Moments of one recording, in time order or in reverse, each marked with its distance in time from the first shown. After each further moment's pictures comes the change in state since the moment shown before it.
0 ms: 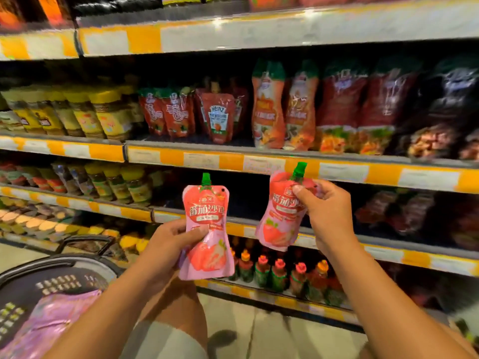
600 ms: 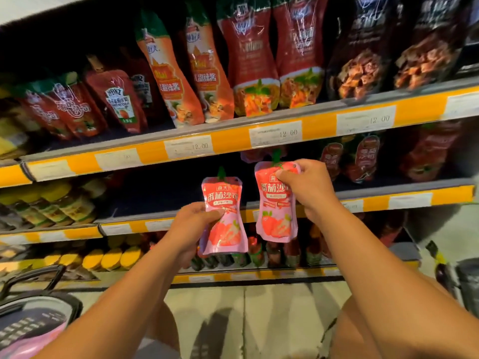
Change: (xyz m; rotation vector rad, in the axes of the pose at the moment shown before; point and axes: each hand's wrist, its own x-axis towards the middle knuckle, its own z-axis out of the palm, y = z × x) left_hand 0.095 -0.043 0.135 0.246 -0.081 -0.186; right_hand 0.034 0.048 -0.092 -0.208 0.136 0.289
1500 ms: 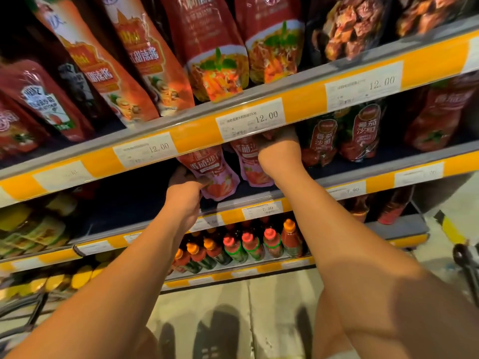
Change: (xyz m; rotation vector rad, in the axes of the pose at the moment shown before) left_hand 0.099 0.028 0.038 -0.221 0.163 0.155; right_hand 0.067 0.003 0.037 -0.181 0.021 -0.112
